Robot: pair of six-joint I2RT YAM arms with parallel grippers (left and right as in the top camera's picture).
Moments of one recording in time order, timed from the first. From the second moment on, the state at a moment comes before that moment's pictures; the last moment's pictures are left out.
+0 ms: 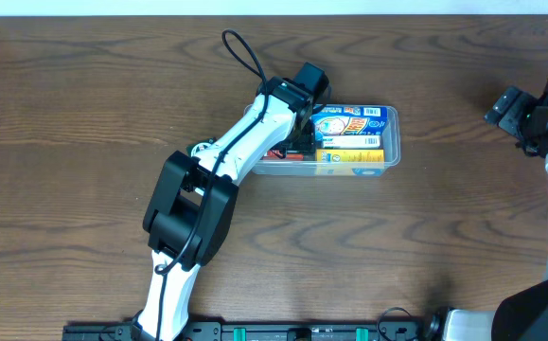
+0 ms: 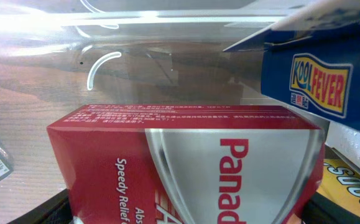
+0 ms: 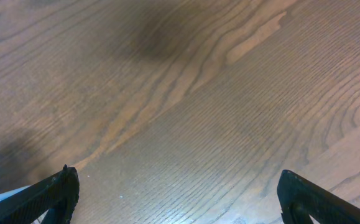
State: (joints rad) left arm -0.58 2.18 1.76 -1.03 -0.10 -0.54; right arm -0.31 1.54 1.39 -0.87 0.15 0.33
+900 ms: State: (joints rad) left arm -0.58 2.18 1.76 -1.03 -0.10 -0.56; right arm -0.31 1.54 1.39 -0.87 0.15 0.33
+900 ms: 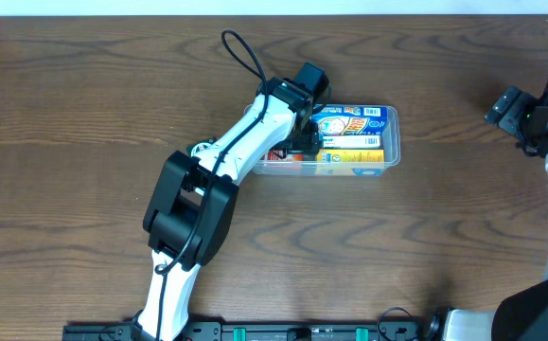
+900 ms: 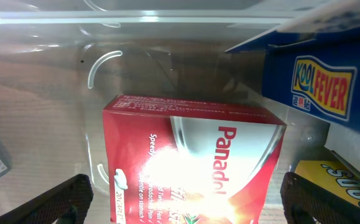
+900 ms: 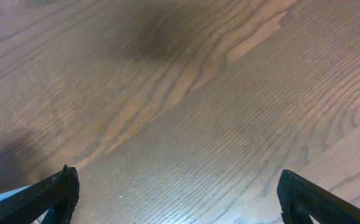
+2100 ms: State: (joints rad) left arm -0.20 1.85 1.70 -1.15 -0.11 -0.46; right arm -0.31 1.54 1.39 -0.87 0.15 0.33
